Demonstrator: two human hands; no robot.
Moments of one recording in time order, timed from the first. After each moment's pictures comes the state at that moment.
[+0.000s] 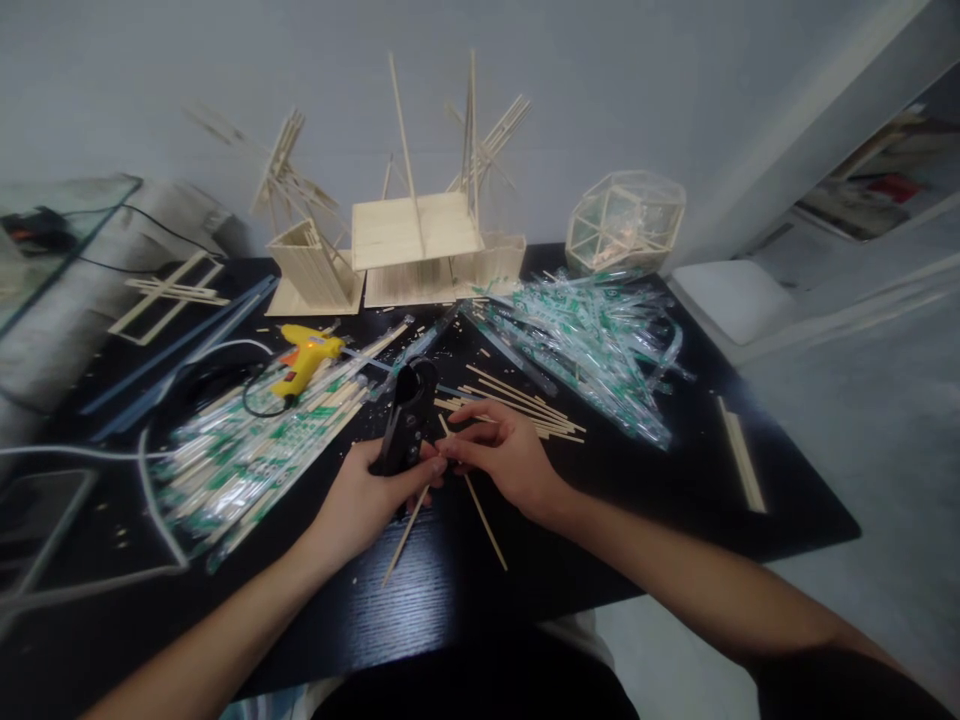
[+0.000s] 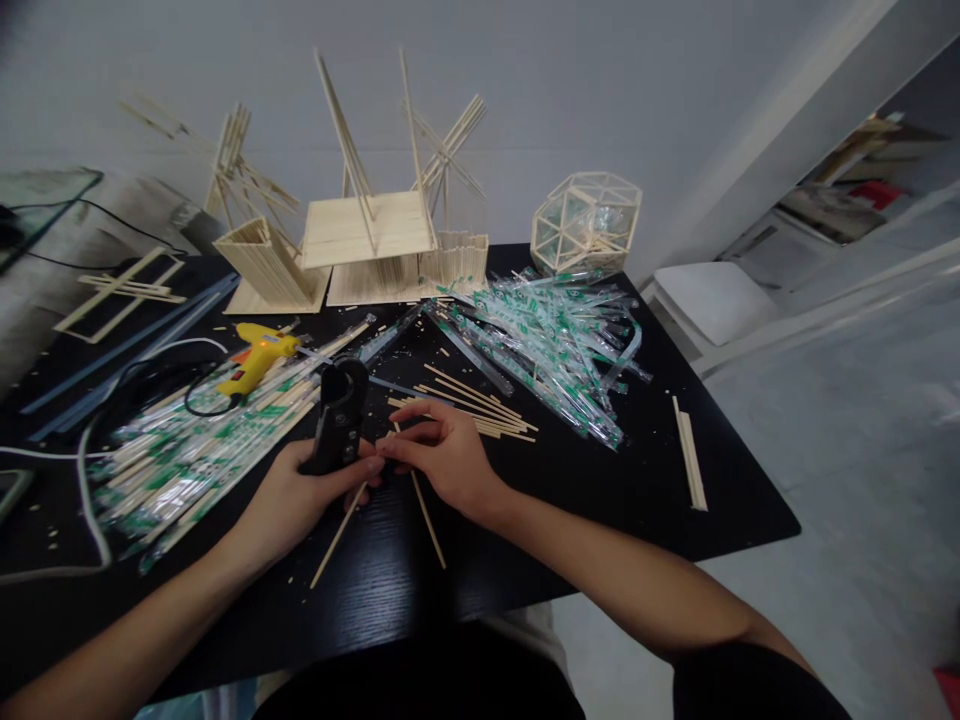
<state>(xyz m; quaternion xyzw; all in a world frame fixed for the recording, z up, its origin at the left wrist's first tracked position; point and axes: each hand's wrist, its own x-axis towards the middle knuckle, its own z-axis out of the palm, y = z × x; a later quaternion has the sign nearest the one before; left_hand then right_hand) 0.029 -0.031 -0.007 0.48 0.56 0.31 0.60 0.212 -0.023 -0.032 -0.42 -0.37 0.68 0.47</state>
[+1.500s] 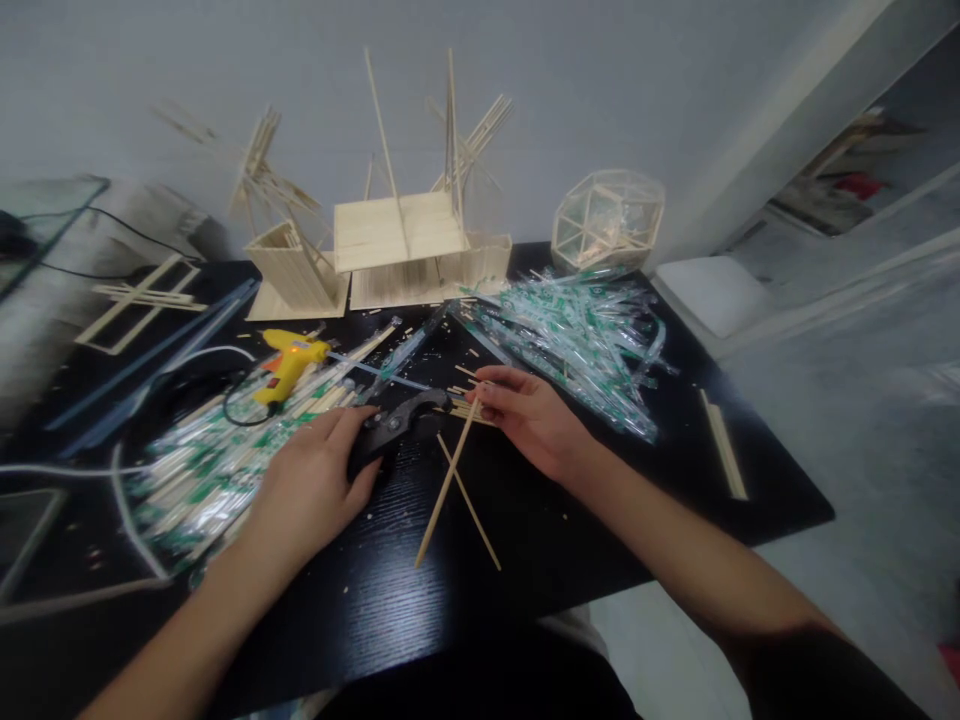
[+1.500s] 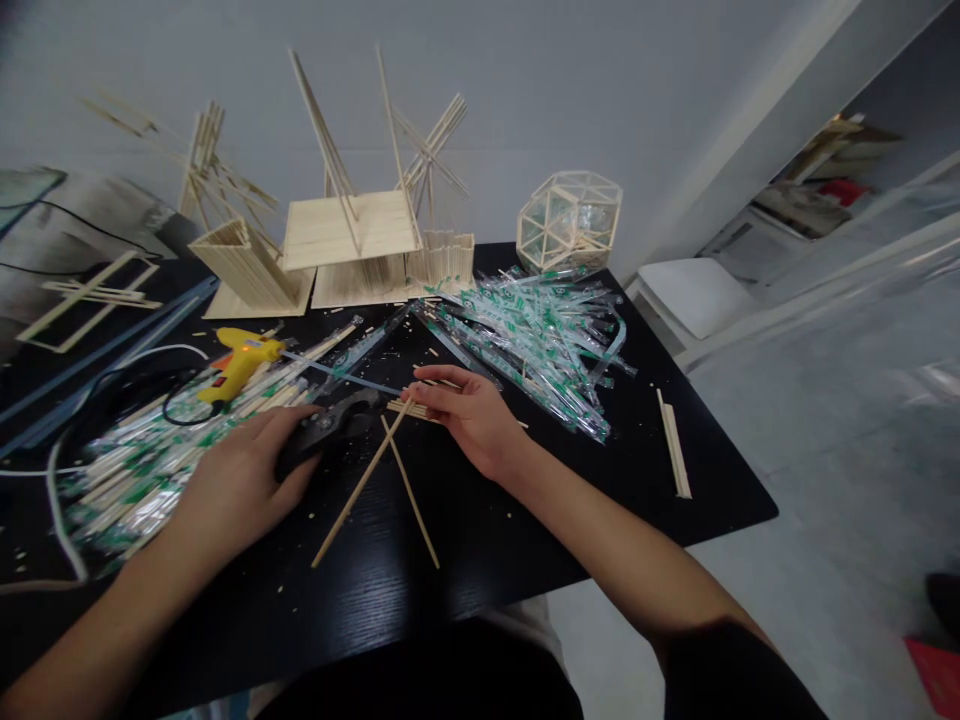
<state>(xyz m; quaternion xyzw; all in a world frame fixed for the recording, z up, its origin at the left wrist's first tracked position) -0.020 -0.012 -0.010 0.83 0.54 0.13 0.04 0.247 0.006 -0.009 -0.38 -0.27 0.72 0.51</state>
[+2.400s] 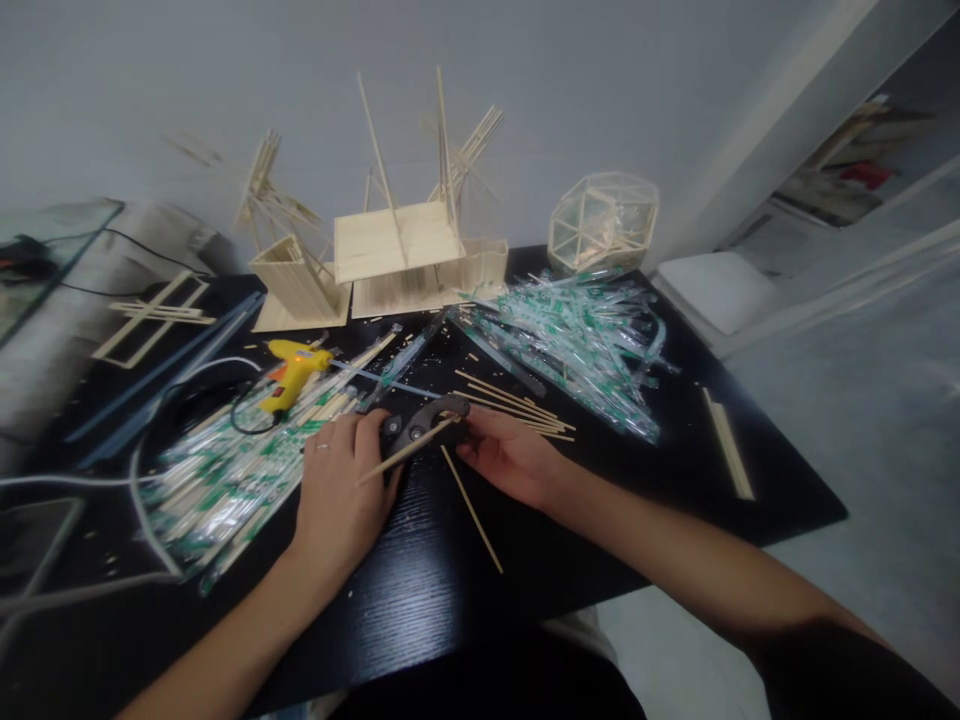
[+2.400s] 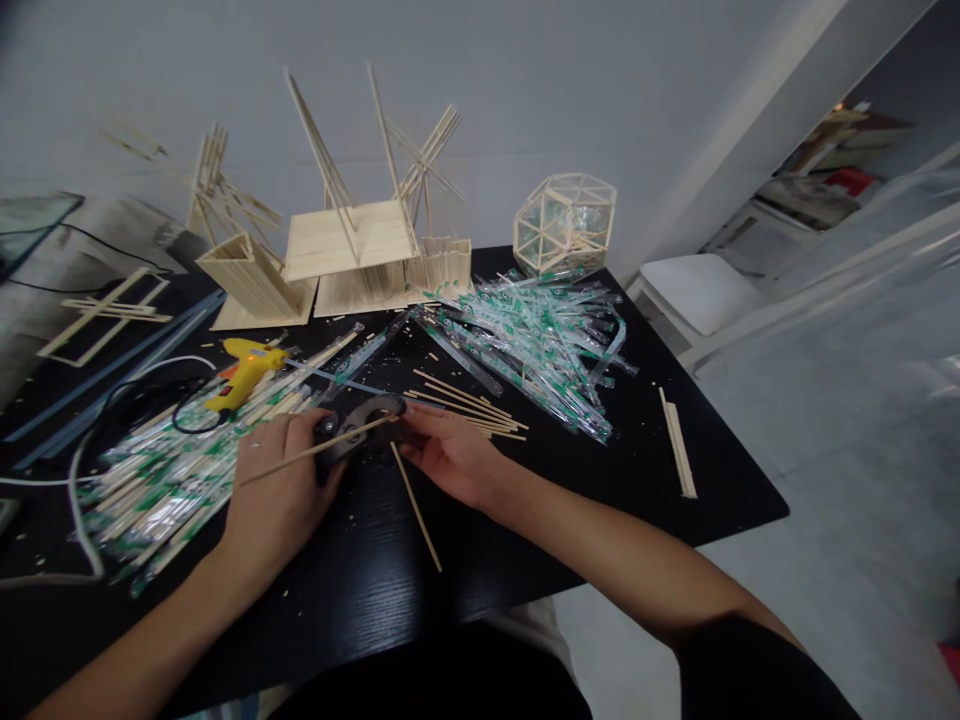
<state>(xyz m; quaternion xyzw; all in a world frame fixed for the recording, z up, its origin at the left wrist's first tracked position) 0.010 -0.021 -0.021 0.82 0.55 0.14 -0.09 0.223 -0.006 -0.035 -0.31 -0.12 0.82 0.46</state>
